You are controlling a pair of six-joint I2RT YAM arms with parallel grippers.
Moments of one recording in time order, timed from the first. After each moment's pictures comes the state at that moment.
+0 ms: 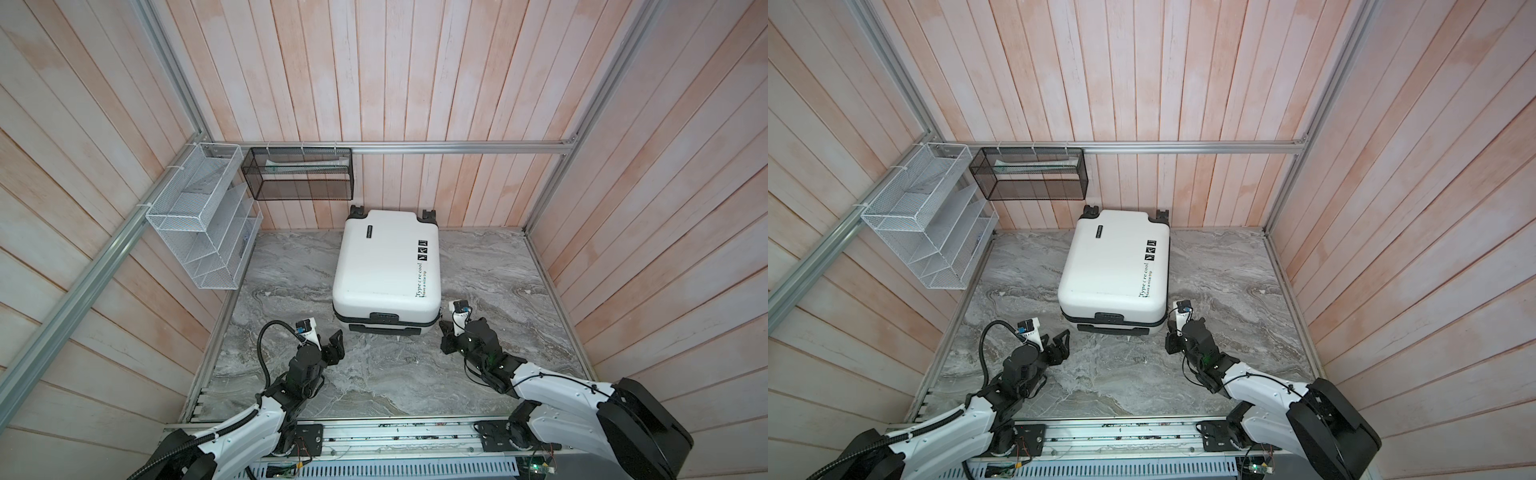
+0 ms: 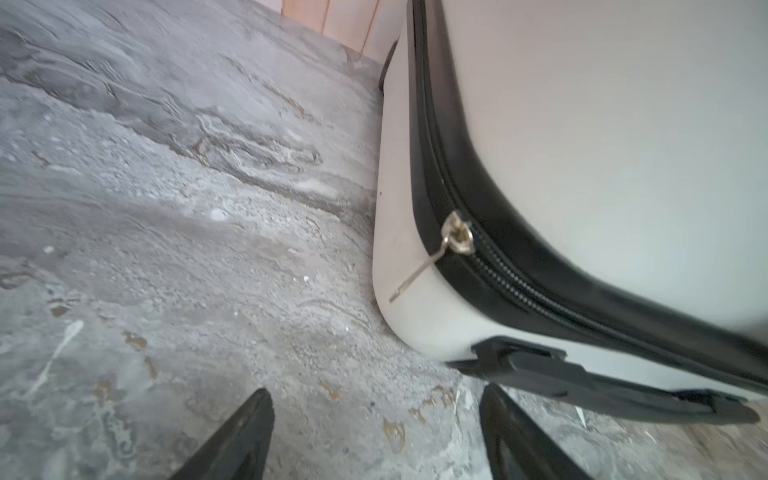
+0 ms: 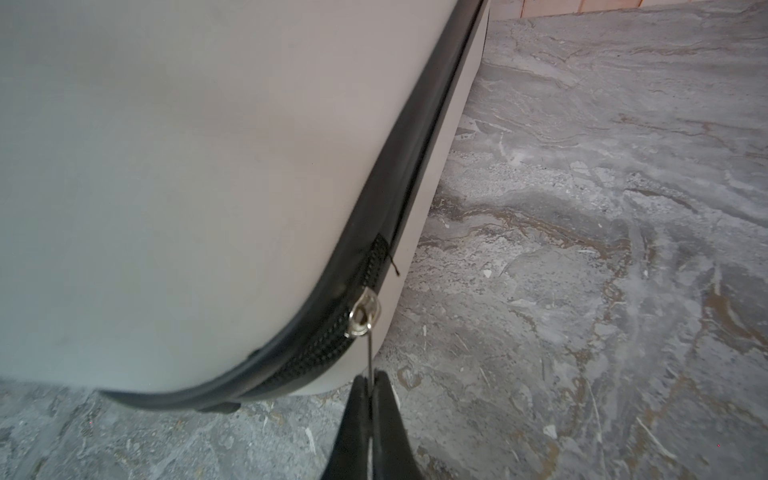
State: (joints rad) left arm -0.57 0.88 0.02 0.47 -0.33 -0.56; right arm 0.67 1.13 0.27 0.39 0.14 0.33
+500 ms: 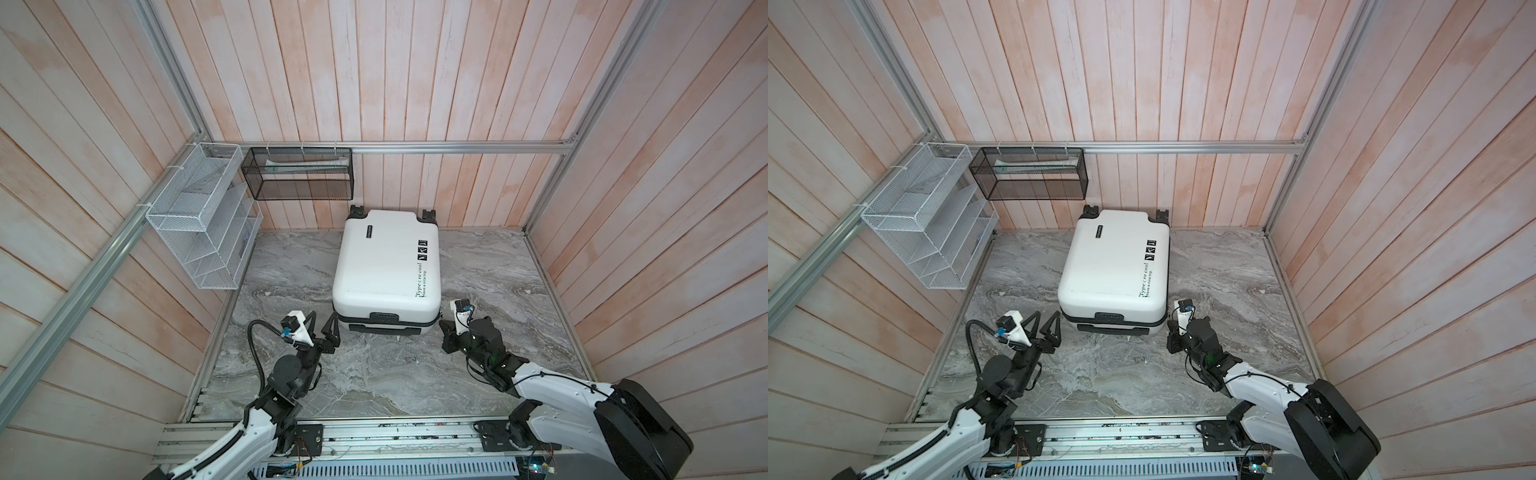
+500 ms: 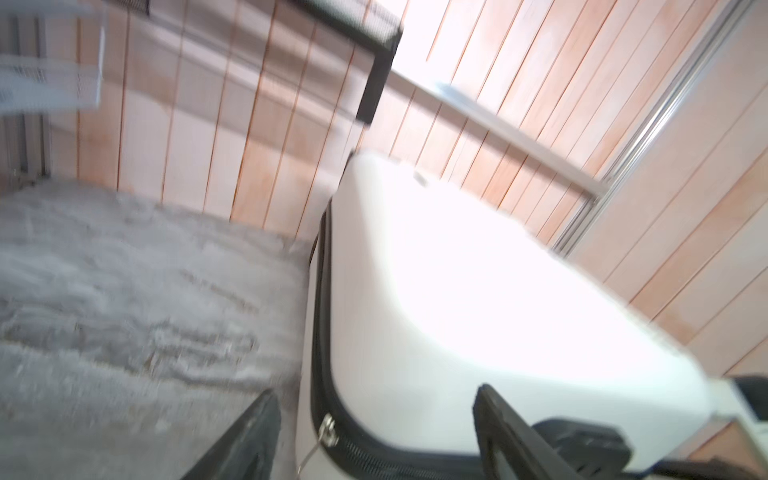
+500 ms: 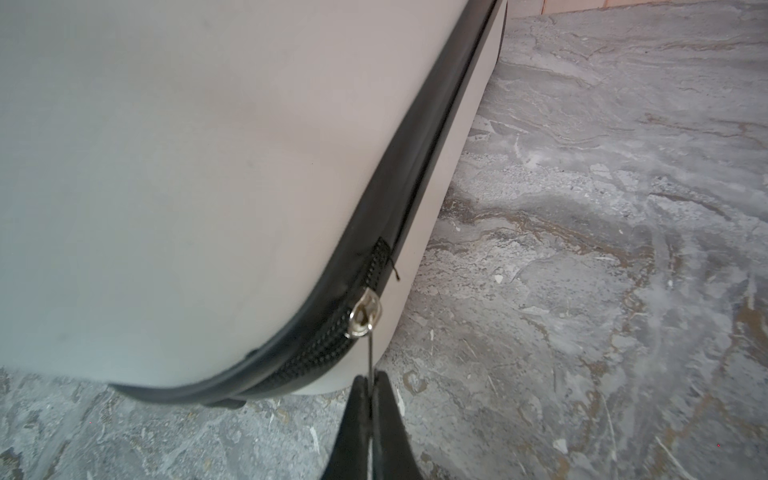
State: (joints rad) left arm -0.57 0.51 0.01 0.66 -0.32 -0.38; right arm 0.62 1.13 0.26 0.42 0.05 0.31
